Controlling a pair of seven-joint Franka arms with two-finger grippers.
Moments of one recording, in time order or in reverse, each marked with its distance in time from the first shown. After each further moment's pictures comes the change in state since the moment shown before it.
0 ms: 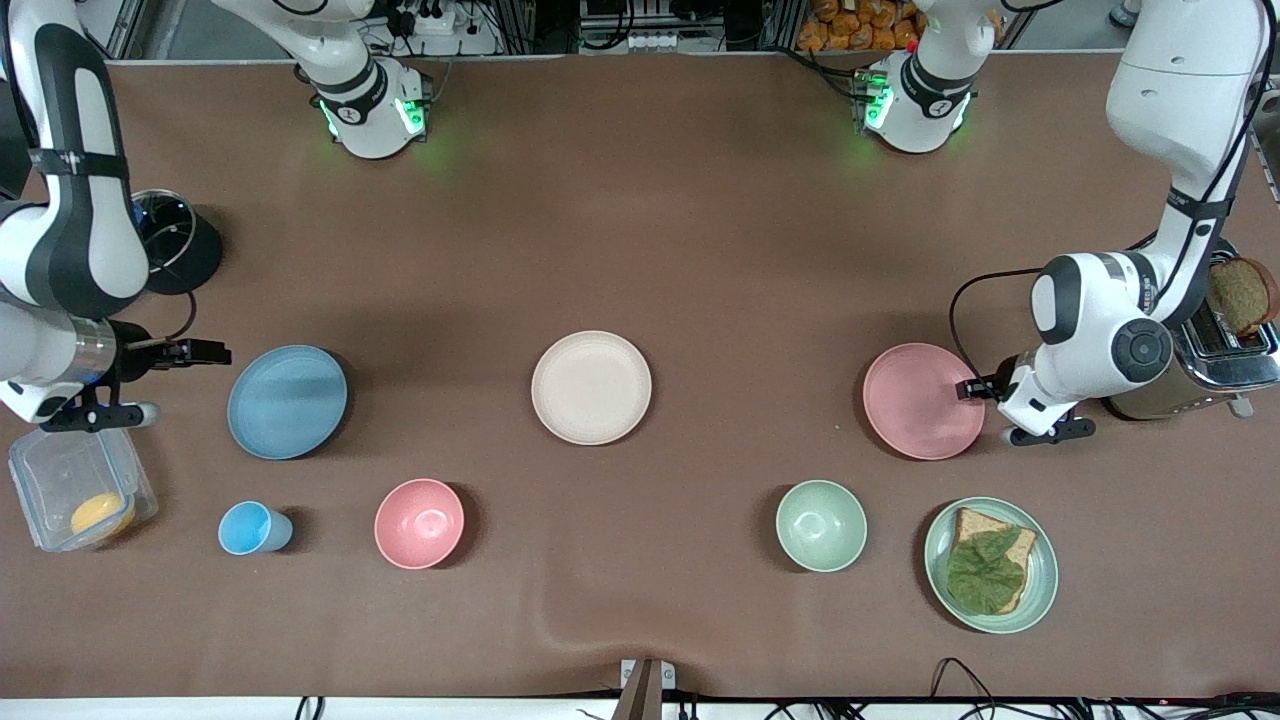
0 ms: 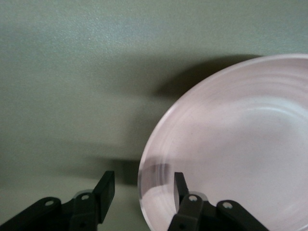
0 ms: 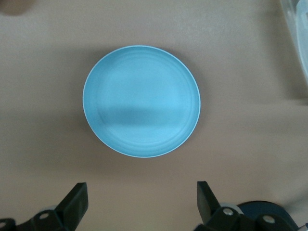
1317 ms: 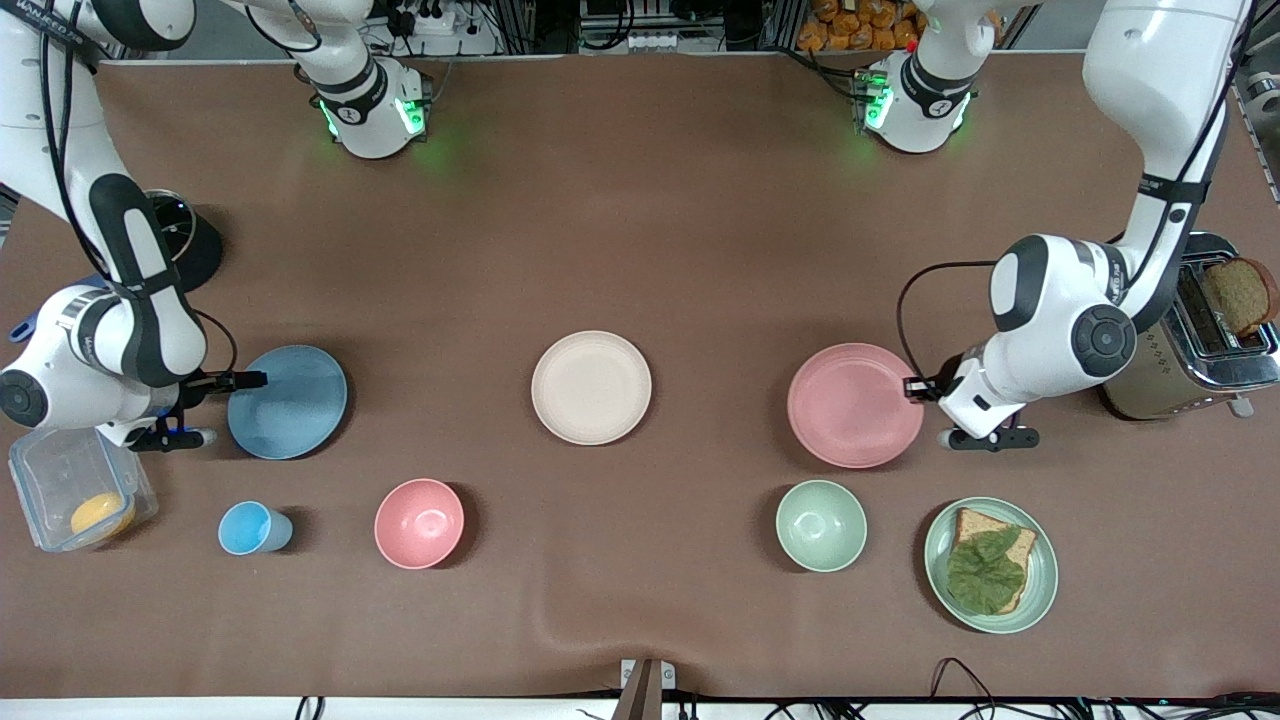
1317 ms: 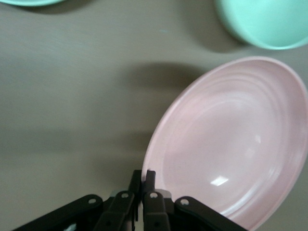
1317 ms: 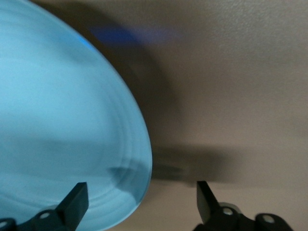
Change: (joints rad) left arm -0.007 -0.082 -0.241 0.156 -0.097 -0.210 -0.111; right arm -0.117 0.321 0.000 -0.020 0.000 0.237 -0.103
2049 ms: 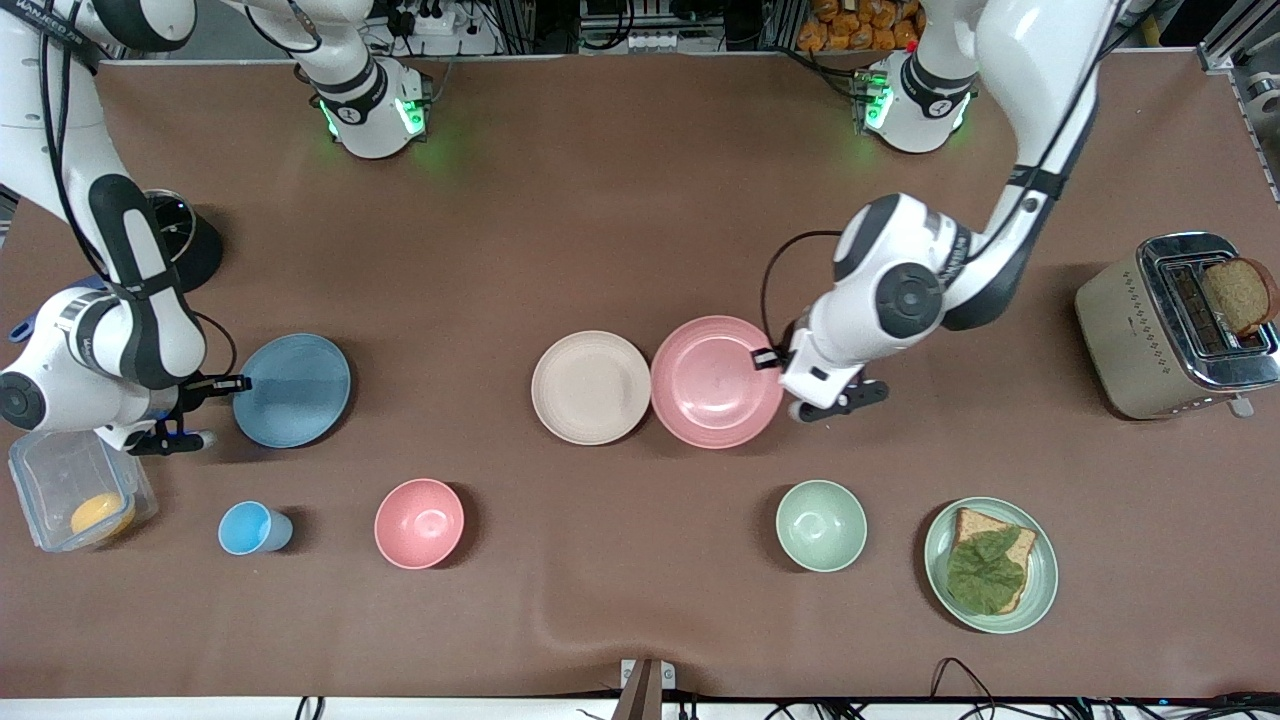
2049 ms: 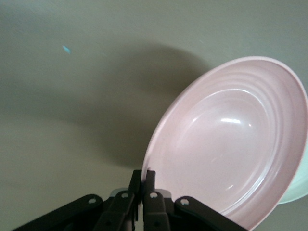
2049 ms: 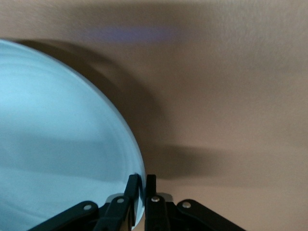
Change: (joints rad) left arm -0.289 0.070 -0.062 0.140 -0.014 -0.037 -0.568; right arm 0.001 -0.006 0.007 0.022 0.002 -0.009 -0.036
